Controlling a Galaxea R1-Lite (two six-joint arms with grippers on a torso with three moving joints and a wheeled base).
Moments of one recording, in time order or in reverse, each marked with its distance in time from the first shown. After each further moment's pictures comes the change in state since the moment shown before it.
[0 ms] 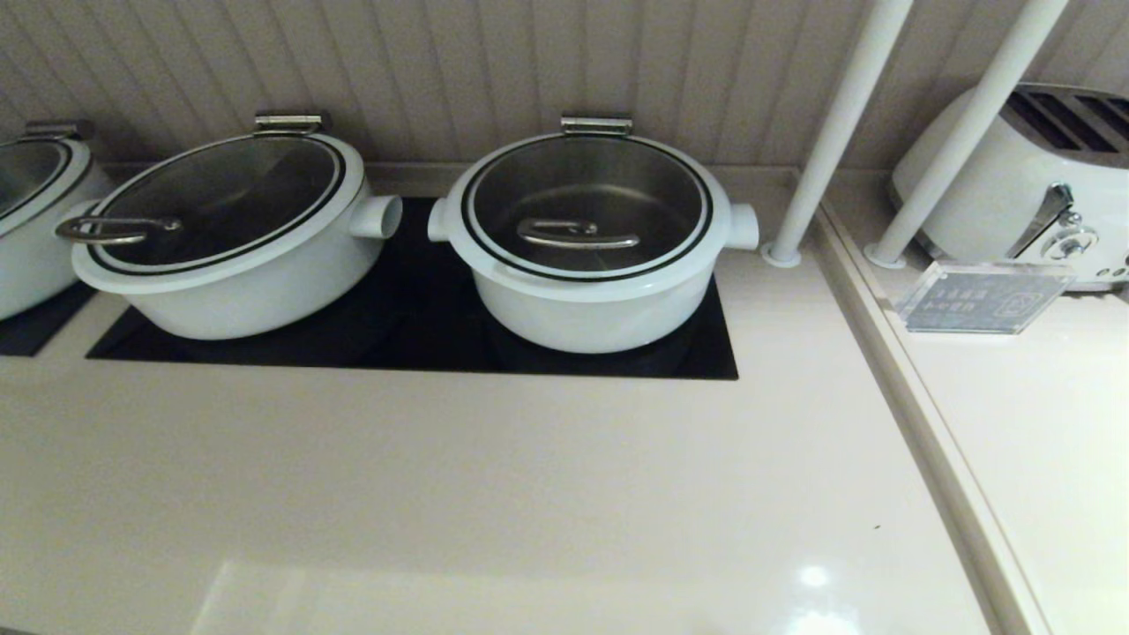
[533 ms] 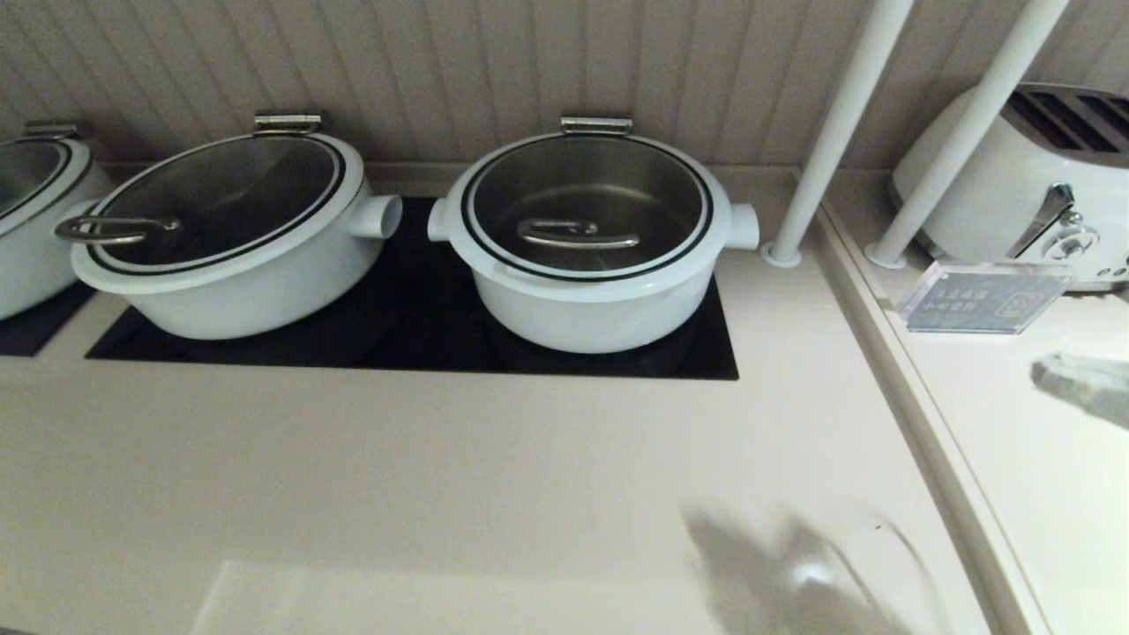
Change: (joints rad) left arm 0.000 0.000 0.000 0.000 0.000 0.000; right arm 0.002 0.380 -0.056 -0.240 0.041 -0.021
